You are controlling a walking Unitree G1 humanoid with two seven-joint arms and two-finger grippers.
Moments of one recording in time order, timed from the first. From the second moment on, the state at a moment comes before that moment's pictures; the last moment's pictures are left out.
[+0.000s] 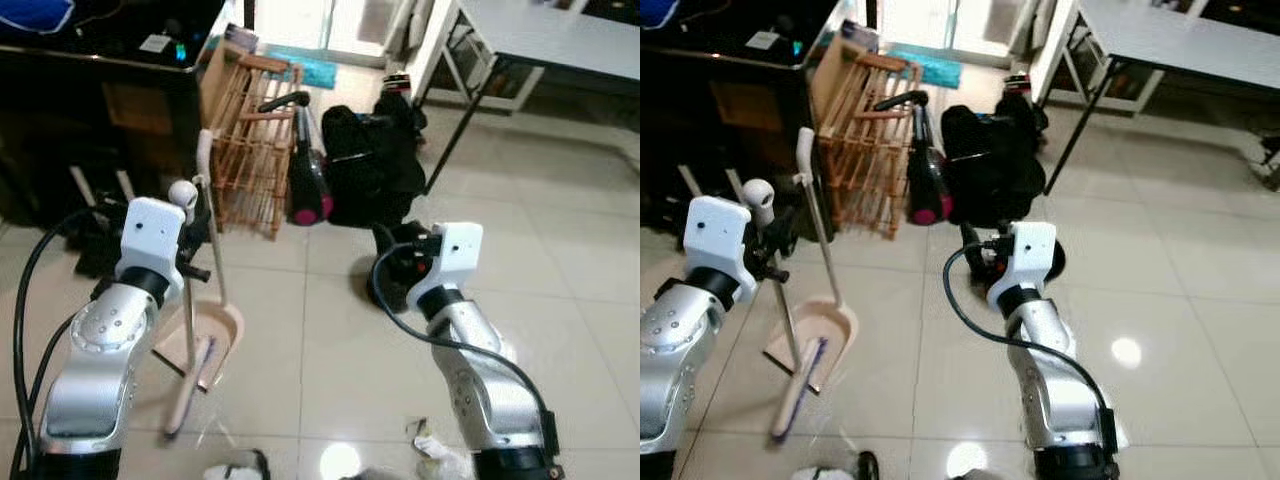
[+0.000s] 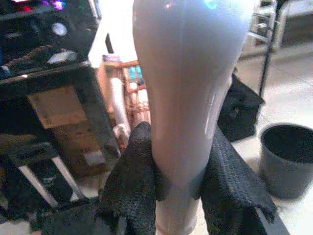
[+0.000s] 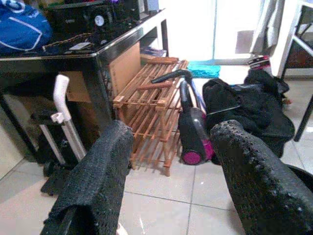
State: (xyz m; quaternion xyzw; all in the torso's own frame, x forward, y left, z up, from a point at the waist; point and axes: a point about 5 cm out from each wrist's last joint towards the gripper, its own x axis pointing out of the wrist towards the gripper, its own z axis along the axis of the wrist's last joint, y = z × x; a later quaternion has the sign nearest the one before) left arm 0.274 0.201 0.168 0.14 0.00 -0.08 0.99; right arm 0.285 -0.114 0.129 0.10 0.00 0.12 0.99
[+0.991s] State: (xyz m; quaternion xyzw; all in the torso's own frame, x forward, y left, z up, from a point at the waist) left arm 0.272 0.202 0.172 0.12 0.00 -0.04 0.99; right arm 0.294 -0.114 0.144 0.10 -0.02 0.12 0.99
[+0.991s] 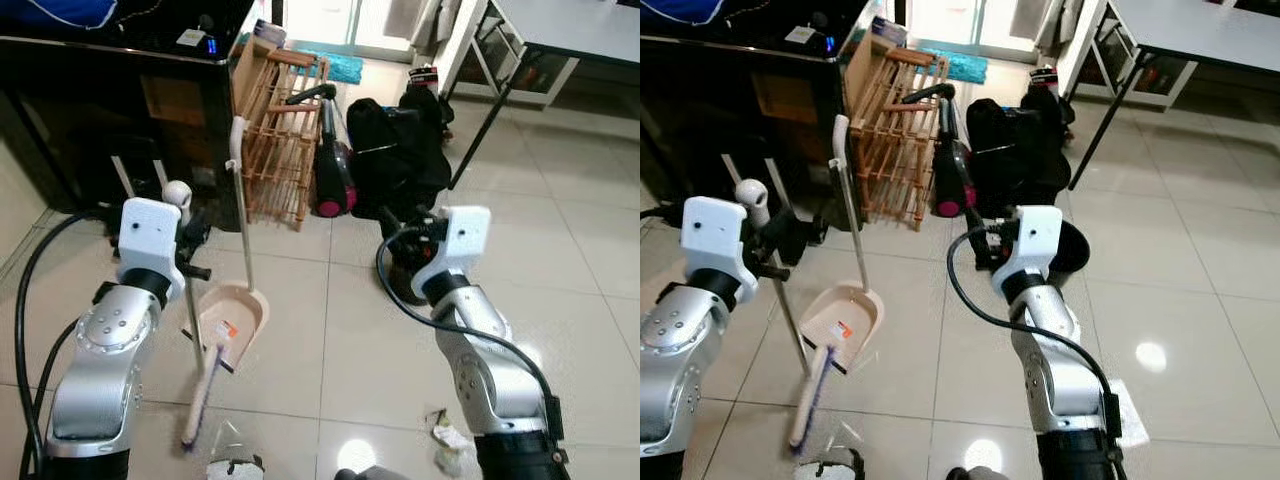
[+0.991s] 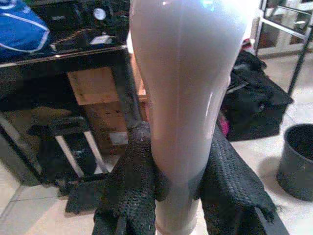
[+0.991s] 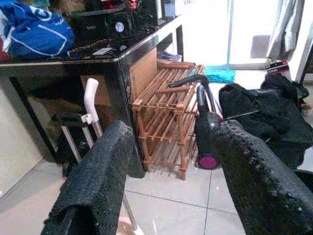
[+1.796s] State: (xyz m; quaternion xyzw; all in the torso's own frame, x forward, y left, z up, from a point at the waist) left arm 0.266 0.212 0.173 0.14 0.01 -0.03 0.99; right arm 0.299 -0.121 0.148 0.16 -0.03 0.09 0.98
